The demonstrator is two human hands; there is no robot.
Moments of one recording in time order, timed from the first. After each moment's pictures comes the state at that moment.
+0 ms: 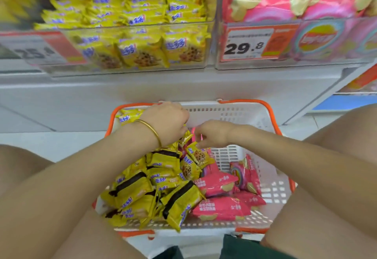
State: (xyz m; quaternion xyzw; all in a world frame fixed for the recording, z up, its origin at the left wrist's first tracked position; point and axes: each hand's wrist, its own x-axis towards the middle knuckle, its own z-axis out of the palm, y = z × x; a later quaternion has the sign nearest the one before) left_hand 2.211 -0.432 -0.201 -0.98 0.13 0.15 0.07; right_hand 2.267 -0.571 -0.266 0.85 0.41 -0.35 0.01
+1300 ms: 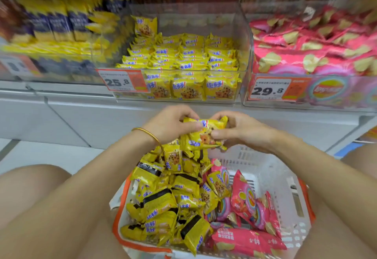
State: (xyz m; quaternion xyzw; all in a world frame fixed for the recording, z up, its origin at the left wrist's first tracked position) left_hand 2.171 -0.385 -0.140 -0.90 -0.05 0.04 -0.43; right_hand 2.251 -0.572 -0.164 0.70 0.27 -0.40 -0.53
